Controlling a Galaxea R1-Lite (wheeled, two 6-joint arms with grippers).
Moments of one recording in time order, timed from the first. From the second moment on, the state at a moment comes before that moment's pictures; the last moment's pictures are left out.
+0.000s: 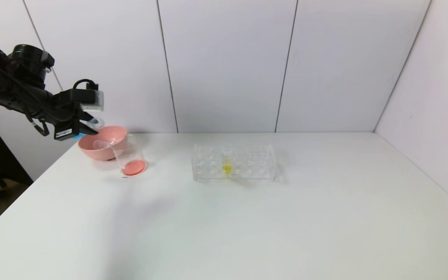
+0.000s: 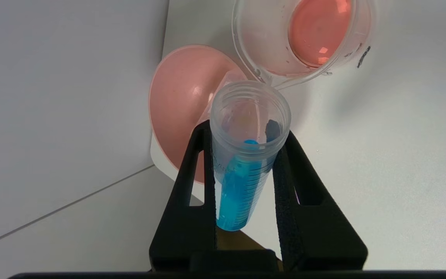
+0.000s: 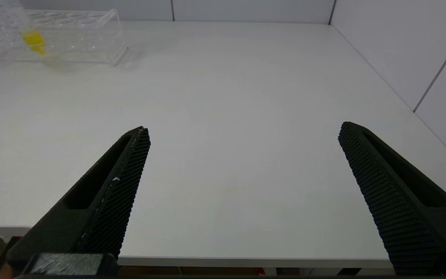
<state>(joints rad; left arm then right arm) 0.18 2.07 -2.00 0.76 -0.33 1.43 0.00 0.00 0.00 0.01 0.00 0.00</state>
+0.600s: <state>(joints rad) 0.14 2.08 -2.01 0.79 -0.24 1.43 0.00 0.00 0.00 0.01 0.00 0.00</state>
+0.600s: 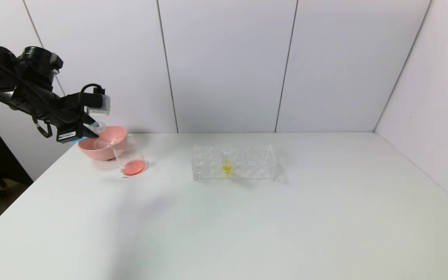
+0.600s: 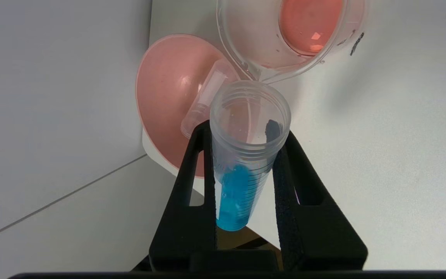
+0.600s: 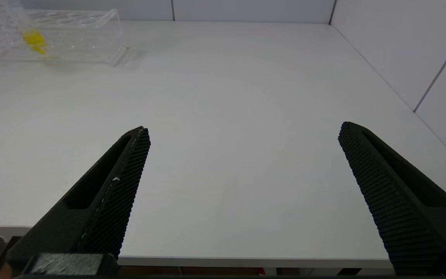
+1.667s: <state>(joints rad) 0.11 2.09 -2.01 0.80 -0.11 1.40 0.00 0.00 0.00 0.01 0.00 0.00</state>
